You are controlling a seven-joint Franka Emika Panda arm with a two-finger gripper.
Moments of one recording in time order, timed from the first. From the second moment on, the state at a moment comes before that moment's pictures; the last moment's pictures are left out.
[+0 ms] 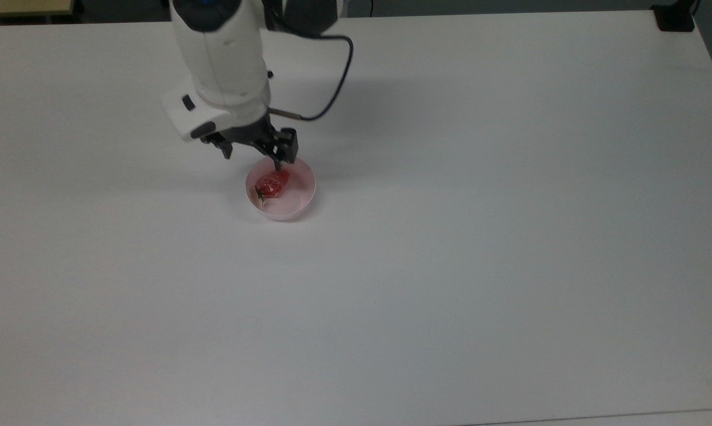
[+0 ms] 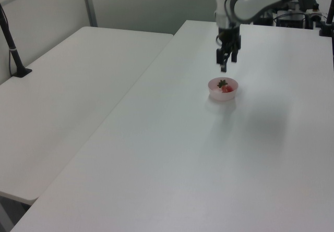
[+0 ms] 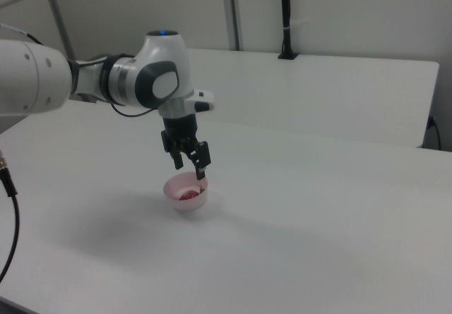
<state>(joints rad) -0.05 0.32 0.00 -1.71 -0.06 1.99 0.21</state>
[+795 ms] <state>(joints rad) -0.02 0.41 0.00 -1.72 -0.06 2.08 0.55</state>
